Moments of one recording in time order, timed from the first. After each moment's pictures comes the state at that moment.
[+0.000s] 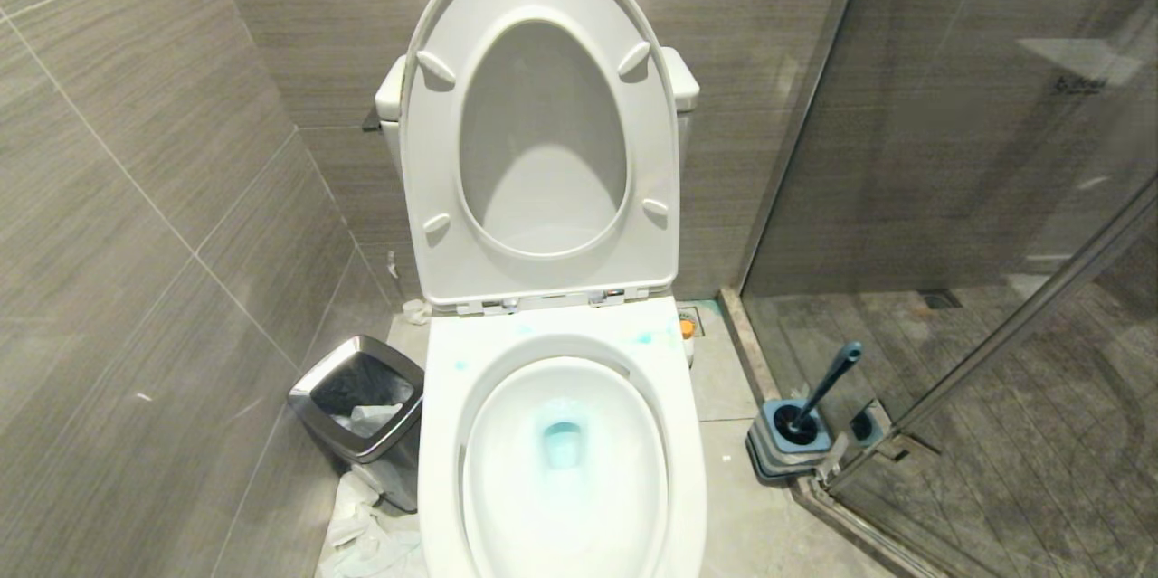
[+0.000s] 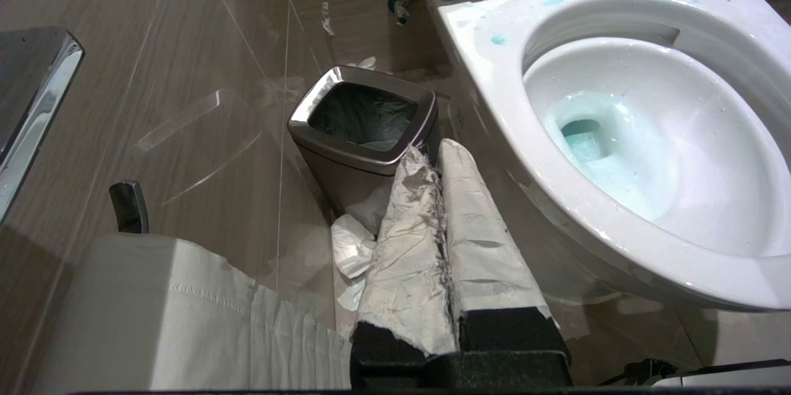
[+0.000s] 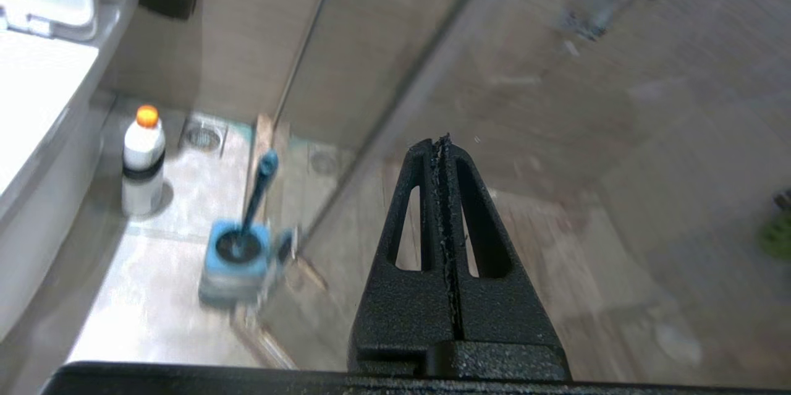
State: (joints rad) left arm 0.00 0.00 0.00 0.01 -0.03 0.12; right arm 0.18 0.46 -0.31 -0.30 -0.35 -0.45
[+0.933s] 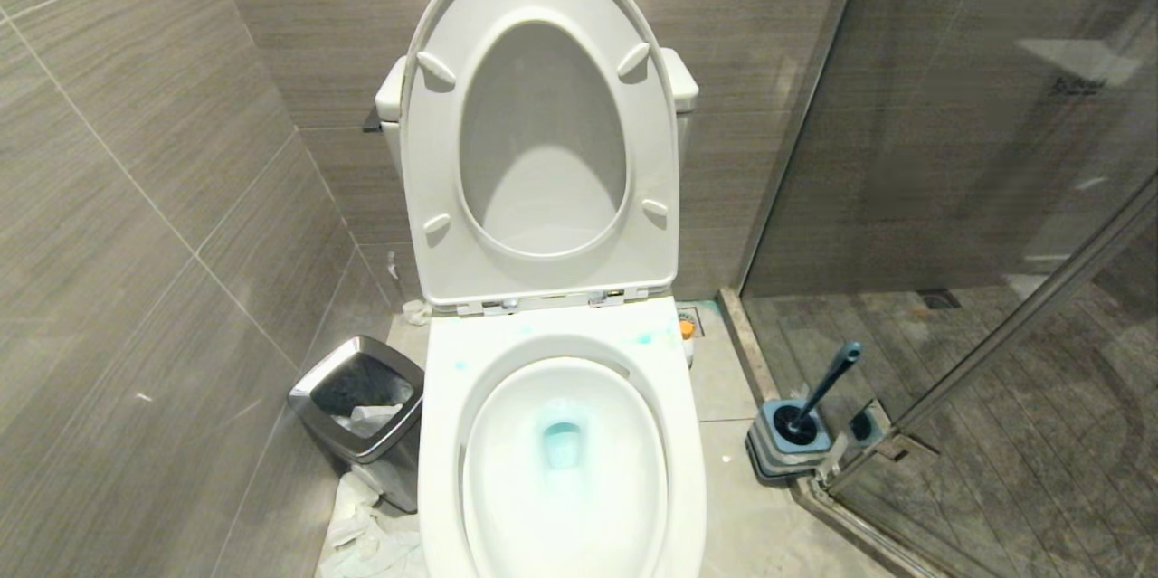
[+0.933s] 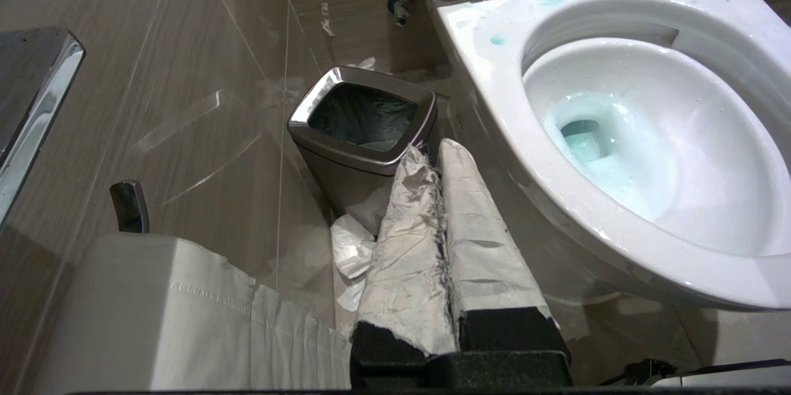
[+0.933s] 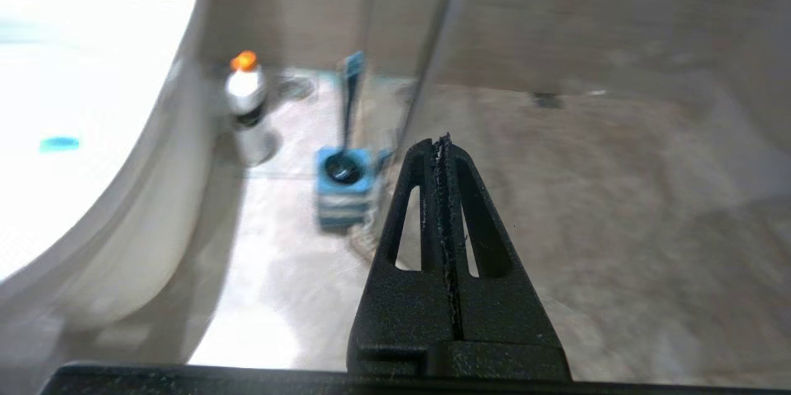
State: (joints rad) left arm 0.00 0.00 0.00 0.01 -0.04 0.12; right arm 0.00 0.03 -0.20 0.16 -0.12 -0.14
